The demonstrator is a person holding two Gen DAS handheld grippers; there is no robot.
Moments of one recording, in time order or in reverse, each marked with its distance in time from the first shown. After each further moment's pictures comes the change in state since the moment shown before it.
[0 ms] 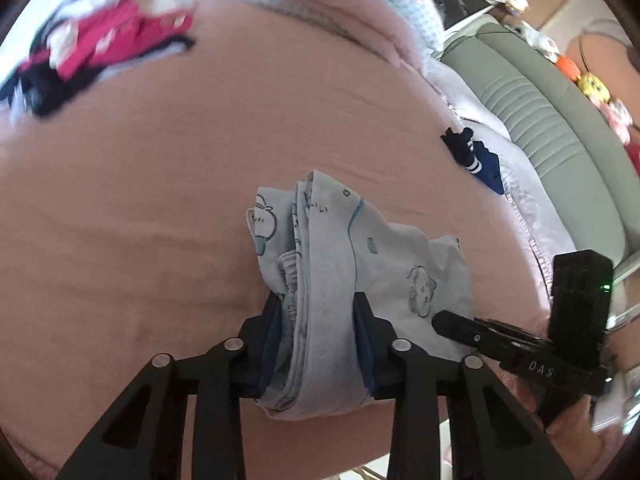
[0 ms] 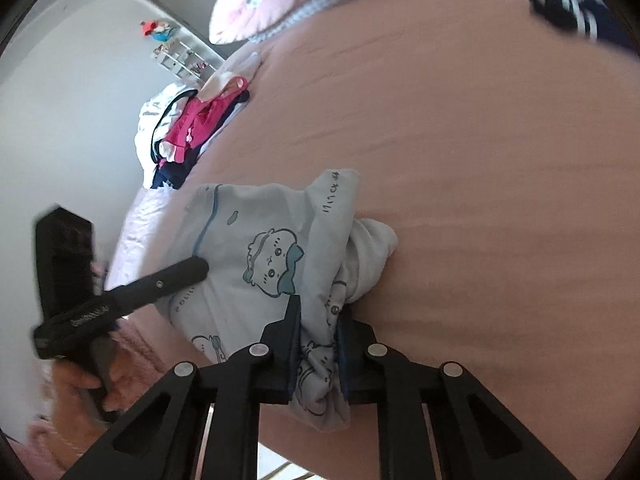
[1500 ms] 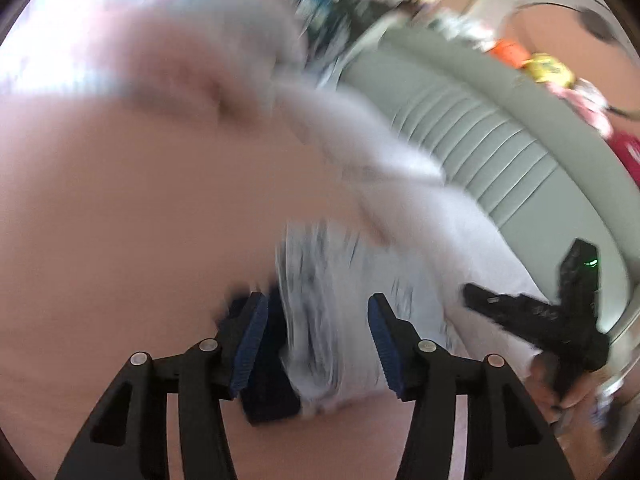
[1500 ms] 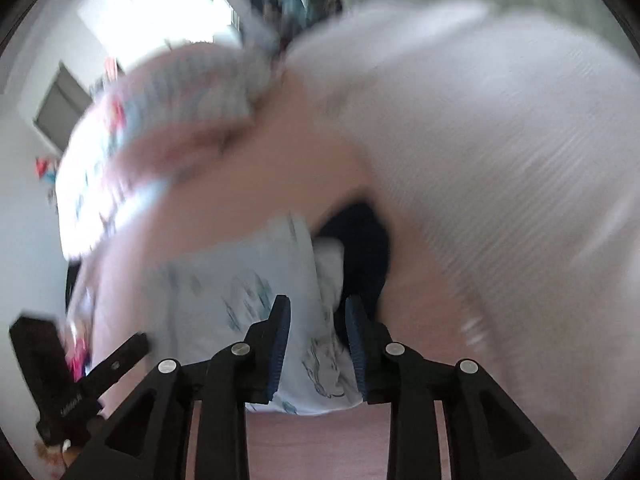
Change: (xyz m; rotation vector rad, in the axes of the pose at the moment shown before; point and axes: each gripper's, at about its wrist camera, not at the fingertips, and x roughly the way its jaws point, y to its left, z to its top) left arm 0.241 -0.325 0.228 0.244 -0.270 -0.232; right arm -0.224 -0.358 0.250 0.276 -0.405 -0.318
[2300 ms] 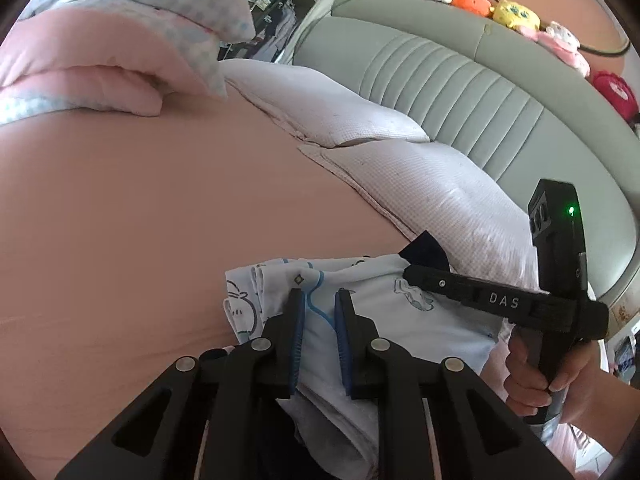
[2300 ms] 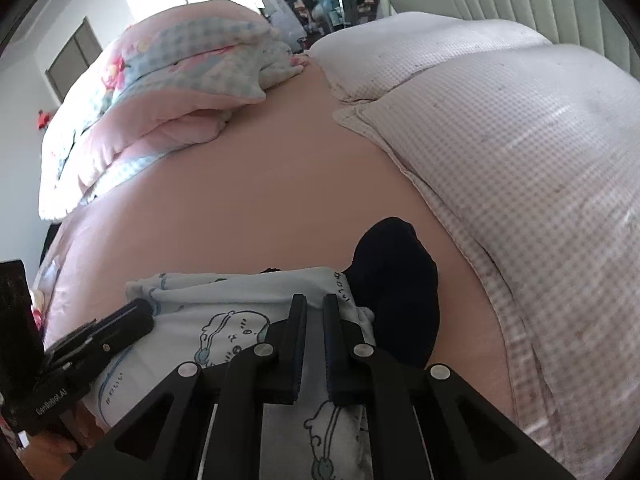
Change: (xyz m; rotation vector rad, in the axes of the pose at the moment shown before) left arm 0.092 0.012 -0.002 0.119 0.174 -0.093; right arm 0.096 0.012 -0.001 -0.138 0.068 -0.050
